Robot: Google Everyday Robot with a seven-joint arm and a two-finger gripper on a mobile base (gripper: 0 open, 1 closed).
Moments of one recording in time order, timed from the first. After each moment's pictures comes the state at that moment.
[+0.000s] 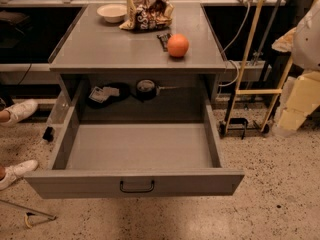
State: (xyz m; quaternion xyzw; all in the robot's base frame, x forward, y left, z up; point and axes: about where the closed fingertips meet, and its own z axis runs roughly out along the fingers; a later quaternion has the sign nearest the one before) arm 0.438 -0.217 0.976 -0.60 0.78 -0.03 0.16
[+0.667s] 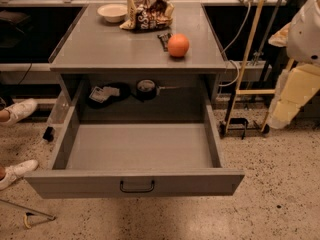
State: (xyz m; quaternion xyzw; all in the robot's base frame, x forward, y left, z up) arm 0.455 -0.216 0.977 -0.60 0.78 -0.04 0.16
